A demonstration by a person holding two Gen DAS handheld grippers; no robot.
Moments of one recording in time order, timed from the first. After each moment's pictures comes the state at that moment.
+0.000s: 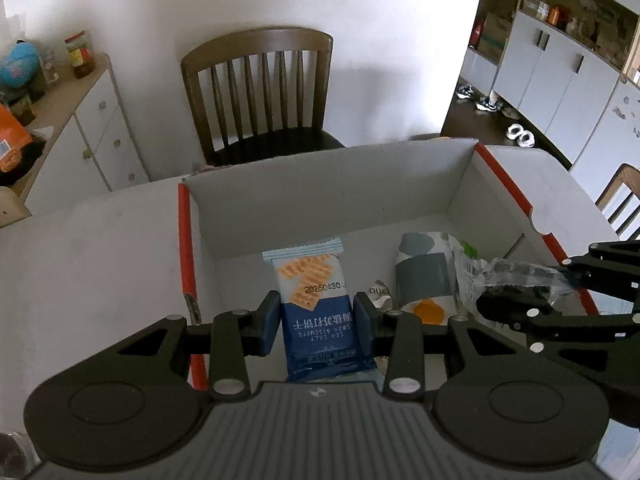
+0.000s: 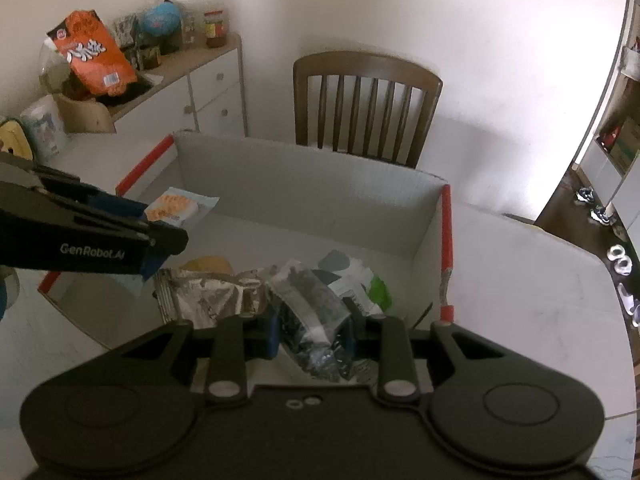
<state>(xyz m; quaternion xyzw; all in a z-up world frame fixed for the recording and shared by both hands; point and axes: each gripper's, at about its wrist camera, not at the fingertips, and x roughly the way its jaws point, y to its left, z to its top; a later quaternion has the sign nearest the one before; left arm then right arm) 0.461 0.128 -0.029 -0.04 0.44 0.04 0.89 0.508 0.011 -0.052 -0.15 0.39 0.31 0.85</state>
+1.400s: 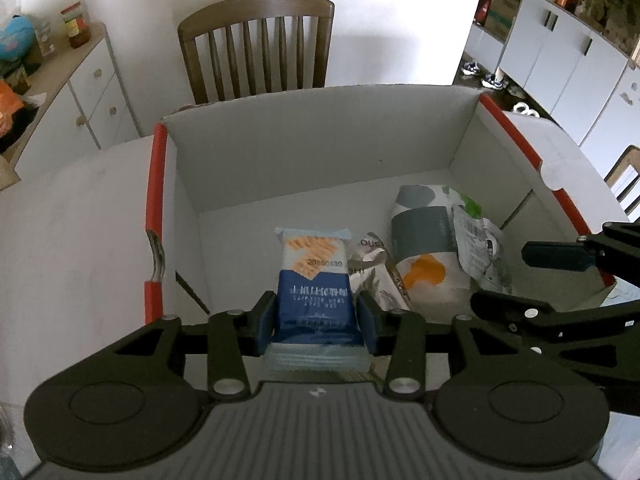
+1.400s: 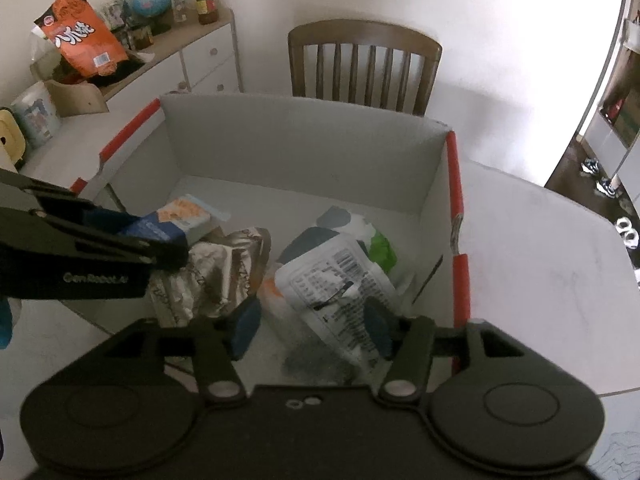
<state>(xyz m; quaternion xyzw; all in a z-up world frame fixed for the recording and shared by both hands) 0.455 0.115 -0.059 -0.05 0.48 0.04 0.88 0.512 0.003 -0.077 -0.14 0.43 0.30 0.84</state>
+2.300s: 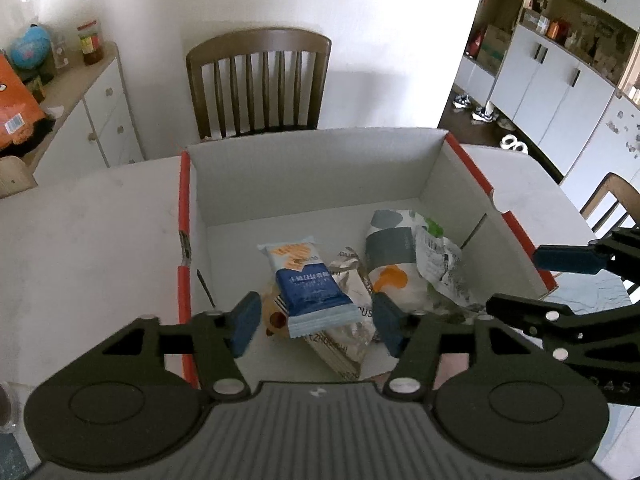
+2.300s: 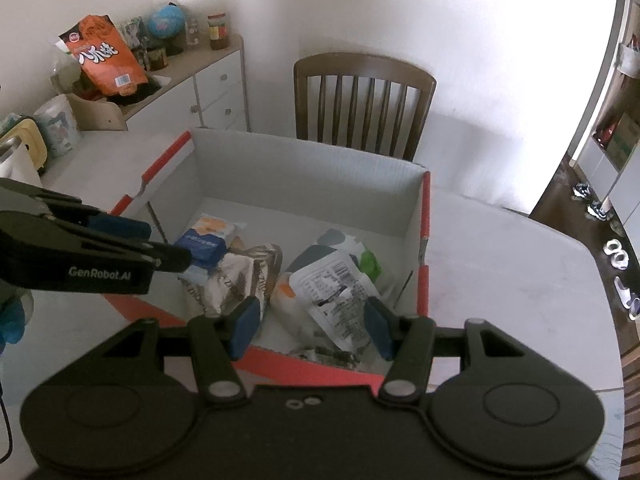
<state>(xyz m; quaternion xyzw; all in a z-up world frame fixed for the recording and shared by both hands) 0.414 0.107 -0.018 -0.07 0.43 0.04 0.90 0.475 -0.015 -0.027 -0.15 0.40 0.31 0.85</state>
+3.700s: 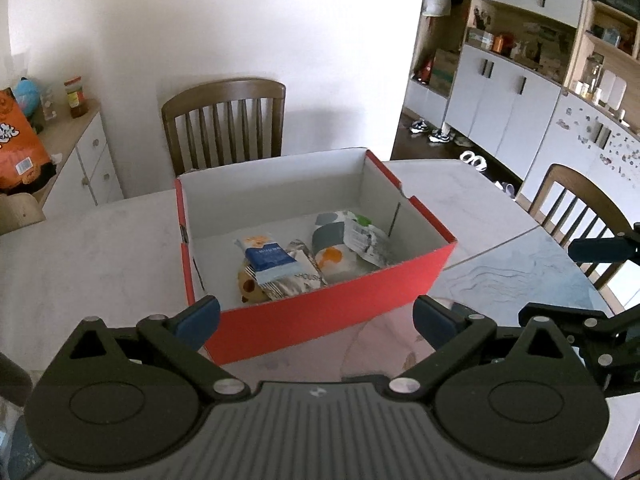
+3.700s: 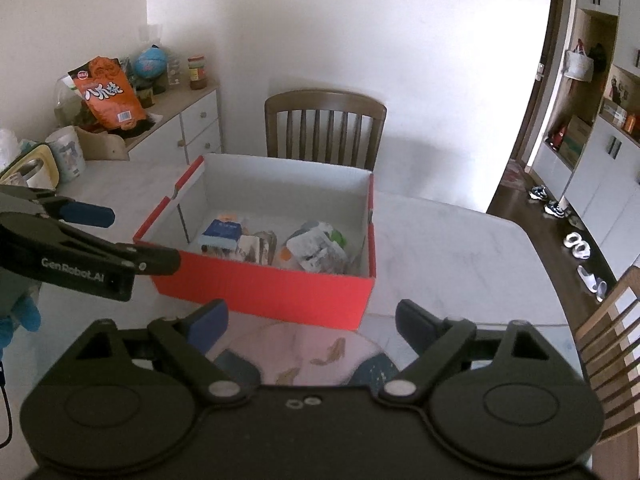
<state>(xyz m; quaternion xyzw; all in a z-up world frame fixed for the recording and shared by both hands) 0.308 0.073 0.028 -0.04 0.37 -0.01 0.93 0.361 -0.076 0.023 -0.12 0.35 0.25 0.89</state>
